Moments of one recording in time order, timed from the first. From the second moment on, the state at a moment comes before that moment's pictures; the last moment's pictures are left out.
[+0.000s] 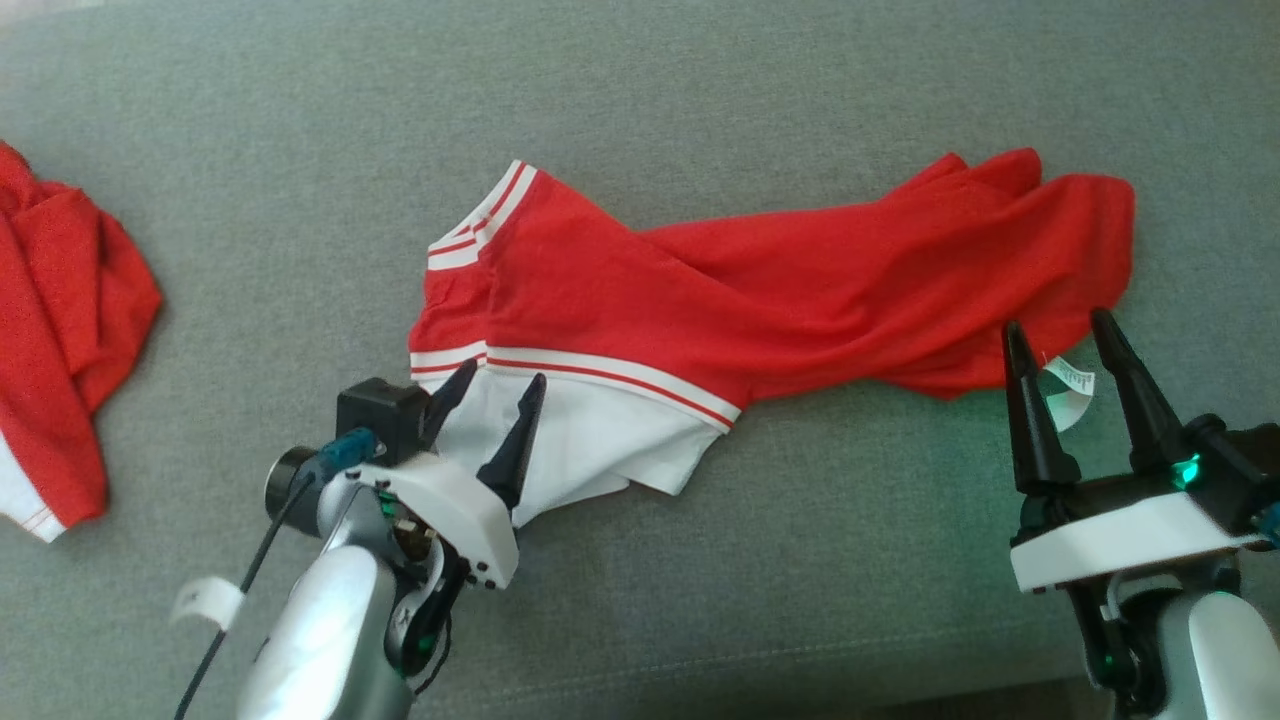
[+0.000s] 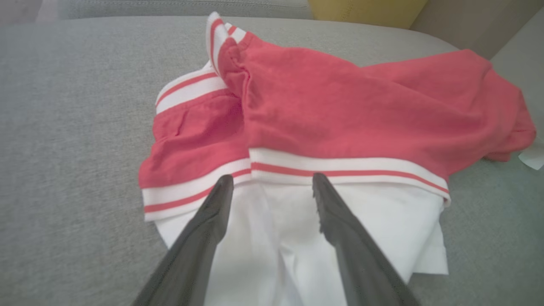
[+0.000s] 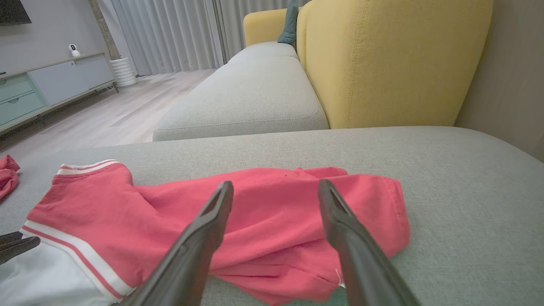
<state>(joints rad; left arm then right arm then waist) -0.25 0.06 -0.31 0.33 -0.22 -0.11 0.01 -0.01 -0.10 0.02 -0.10 0.19 0.13 0.00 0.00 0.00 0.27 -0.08</state>
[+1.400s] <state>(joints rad) -0.12 0.14 -0.17 0.12 -0.25 0.08 -0.19 -0.01 -0.09 -0.07 -0.12 0.16 0.13 0.01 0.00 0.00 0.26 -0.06</state>
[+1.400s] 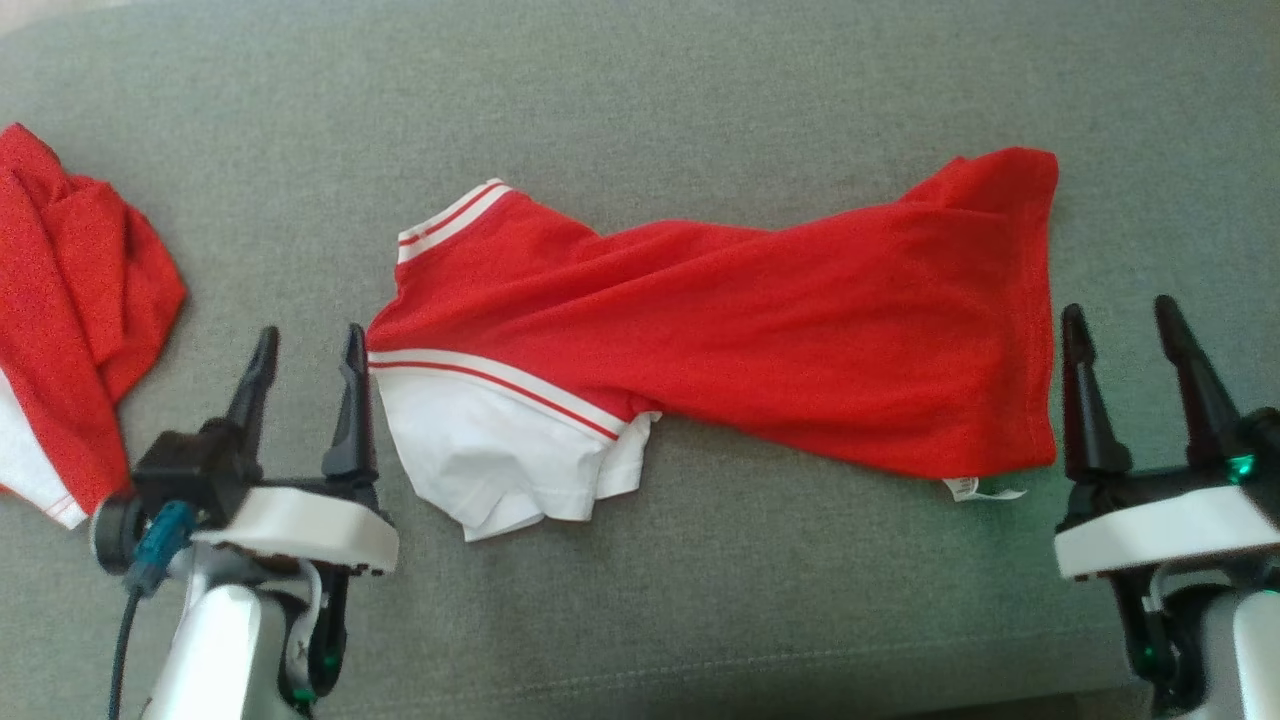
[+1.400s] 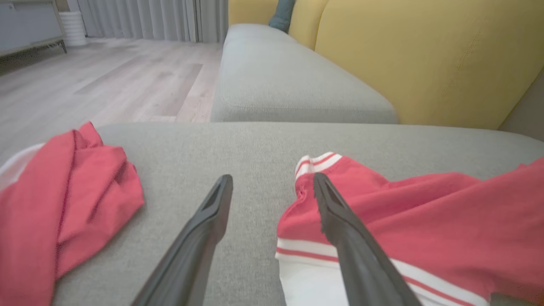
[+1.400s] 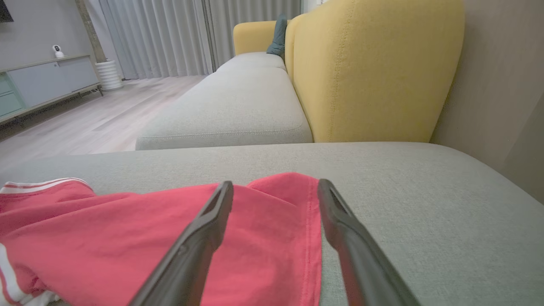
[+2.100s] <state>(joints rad) 0.03 0.15 -0.19 0.04 -0.21 0.11 -0.23 0.06 -0.09 0.03 -0.12 0.15 0.13 0.02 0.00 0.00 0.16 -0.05</state>
